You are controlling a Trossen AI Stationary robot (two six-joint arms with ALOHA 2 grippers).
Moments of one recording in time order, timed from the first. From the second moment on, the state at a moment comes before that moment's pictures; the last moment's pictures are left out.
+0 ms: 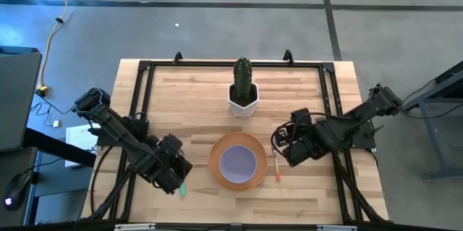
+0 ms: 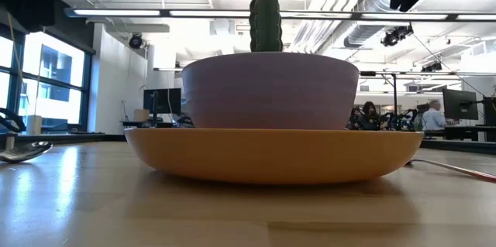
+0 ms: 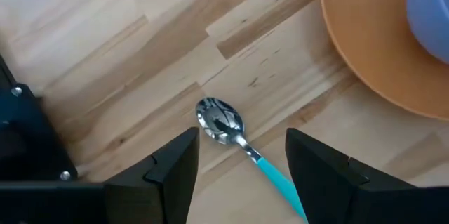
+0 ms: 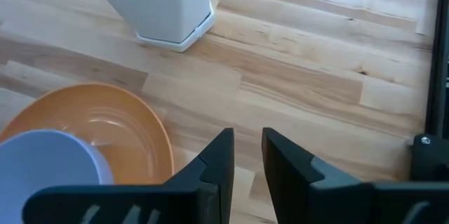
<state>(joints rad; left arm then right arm) -0.62 1.57 1.27 -1.38 -0.42 -1.71 0.51 1.50 1.43 -1.54 0.59 1.80</state>
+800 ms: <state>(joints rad) -0.66 1.57 1.26 -1.35 -0.42 -1.74 0.47 1.50 1.43 -1.56 0.59 1.76</state>
